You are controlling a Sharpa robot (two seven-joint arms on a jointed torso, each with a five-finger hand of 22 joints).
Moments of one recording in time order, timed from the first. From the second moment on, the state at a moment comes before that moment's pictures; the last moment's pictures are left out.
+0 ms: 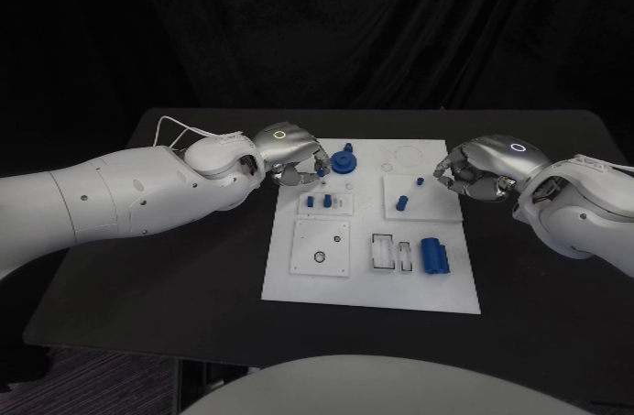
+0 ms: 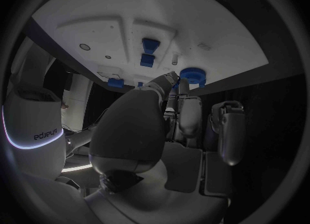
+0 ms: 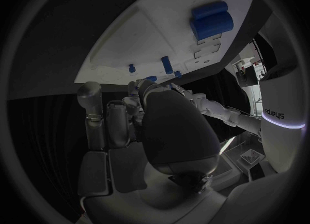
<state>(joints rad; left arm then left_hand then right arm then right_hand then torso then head) 1.30 -0.71 -0.21 1.31 -1.70 -0.41 0.19 1.43 -0.06 0.32 0.06 0.25 1.04 0.03 0.11 0.50 0.97 -0.02 0.34 0.48 1.39 -0.08 1.31 1.07 0.04 1.47 0.06 1.45 1.31 1.34 -1.00 -0.25 1.61 -1.62 -0.40 -0.07 1.48 -0.06 0.29 0.27 0.43 0.96 0.11 0.11 0.35 0.89 0.05 1.39 1.09 1.41 0.00 1.45 1.31 0.12 1.19 0.11 1.00 1.31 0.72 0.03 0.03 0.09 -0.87</state>
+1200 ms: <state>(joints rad) 1.28 -0.66 -0.21 1.27 -1.70 -0.36 0.18 1.42 -0.06 0.32 0.07 0.24 1.03 0.04 0.09 0.50 0.98 -0.01 0.31 0.46 1.39 -0.07 1.30 1.05 0.04 1.47 0.06 1.43 1.31 1.34 -1.00 -0.25 1.61 -1.61 -0.38 -0.08 1.48 -0.06 0.30 0.27 0.43 0.96 0.11 0.11 0.35 0.88 0.05 1.38 1.08 1.40 0.00 1.44 1.31 0.12 1.18 0.11 0.99 1.31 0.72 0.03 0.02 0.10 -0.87</state>
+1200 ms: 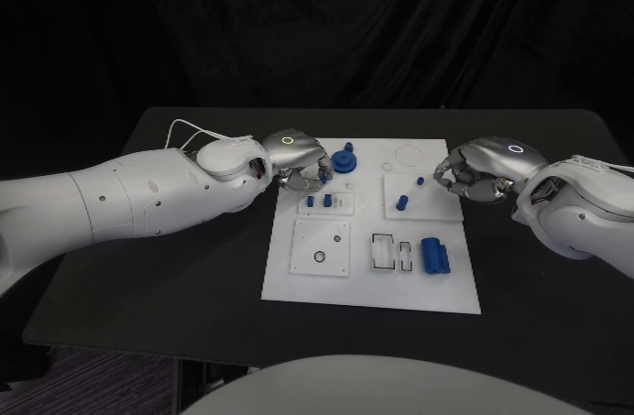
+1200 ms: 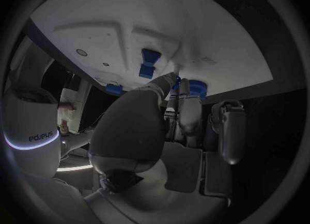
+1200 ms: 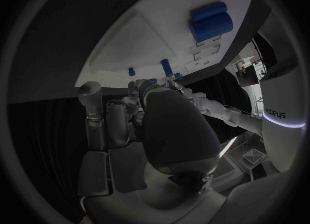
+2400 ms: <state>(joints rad) 1.28 -0.67 -0.21 1.28 -1.70 -0.34 0.17 1.41 -0.06 0.32 0.08 0.24 1.02 0.03 0.07 0.50 0.99 -0.01 0.29 0.45 1.36 -0.07 1.28 1.01 0.04 1.47 0.06 1.41 1.31 1.34 -0.99 -0.25 1.60 -1.61 -0.36 -0.09 1.49 -0.06 0.30 0.26 0.43 0.97 0.11 0.11 0.35 0.88 0.05 1.38 1.07 1.39 0.00 1.44 1.31 0.12 1.17 0.11 0.98 1.31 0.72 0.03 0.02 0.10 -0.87</state>
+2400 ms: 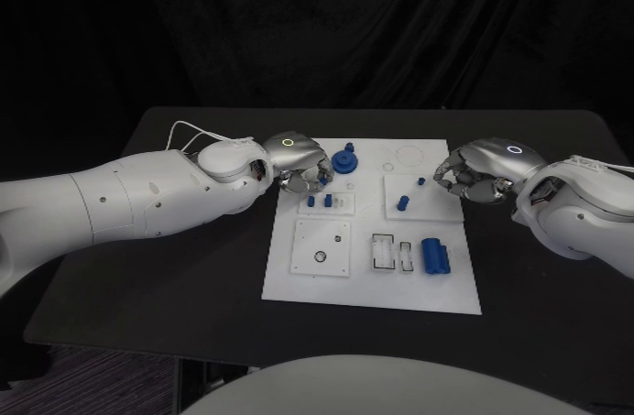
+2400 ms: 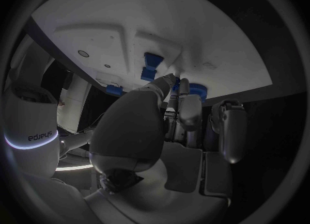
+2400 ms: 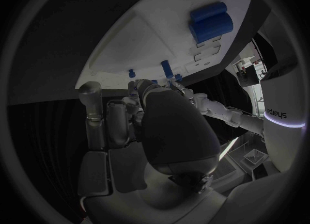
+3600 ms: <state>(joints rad) 1.27 -0.66 -0.21 1.27 -1.70 -0.34 0.14 1.41 -0.06 0.32 0.08 0.25 1.01 0.04 0.07 0.50 1.00 -0.01 0.29 0.45 1.35 -0.07 1.26 0.98 0.04 1.47 0.06 1.40 1.31 1.34 -0.99 -0.25 1.60 -1.61 -0.34 -0.11 1.49 -0.06 0.30 0.27 0.43 0.97 0.11 0.11 0.35 0.86 0.05 1.37 1.06 1.38 0.00 1.43 1.31 0.12 1.15 0.11 0.96 1.31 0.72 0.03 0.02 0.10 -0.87</state>
